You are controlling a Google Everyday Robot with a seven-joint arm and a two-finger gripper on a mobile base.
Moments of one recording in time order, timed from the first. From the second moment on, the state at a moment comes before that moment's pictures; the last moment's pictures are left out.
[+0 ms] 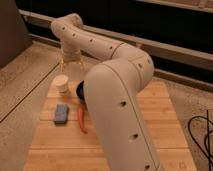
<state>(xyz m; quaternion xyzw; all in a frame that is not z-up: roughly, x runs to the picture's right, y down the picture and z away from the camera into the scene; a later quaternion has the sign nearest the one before) -0.184 -0.109 0.802 -0.27 0.13 0.60 0.74</state>
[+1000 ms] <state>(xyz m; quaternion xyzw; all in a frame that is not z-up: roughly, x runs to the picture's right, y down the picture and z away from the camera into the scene) -0.212 -0.058 0.860 -0.33 0.20 0.55 0.74</state>
